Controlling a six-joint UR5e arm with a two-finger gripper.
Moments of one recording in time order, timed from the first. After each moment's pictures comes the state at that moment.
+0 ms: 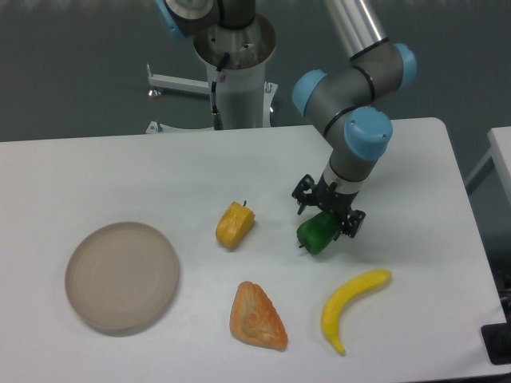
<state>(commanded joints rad) 2.39 -2.04 -1.64 -0.99 1.38 1.22</state>
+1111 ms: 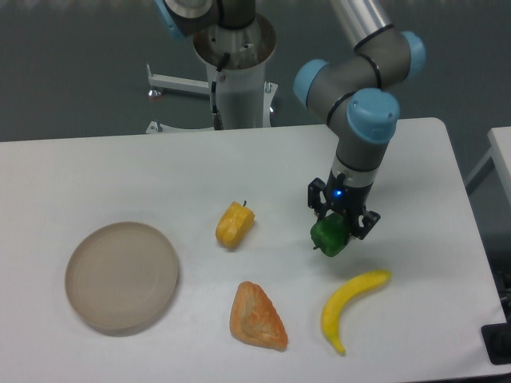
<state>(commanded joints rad) 2.40 -1.97 -1.46 -1.07 1.43 1.31</state>
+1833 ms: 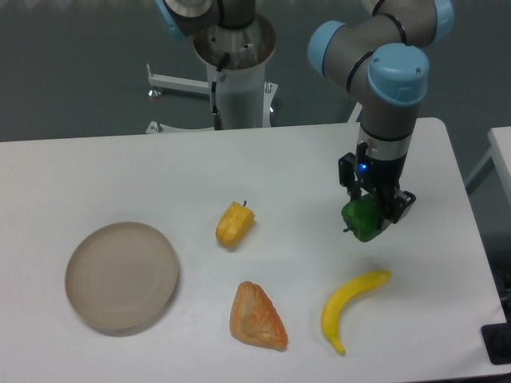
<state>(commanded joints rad) 2.41 -1.97 -1.33 -1.18 1.52 1.45</state>
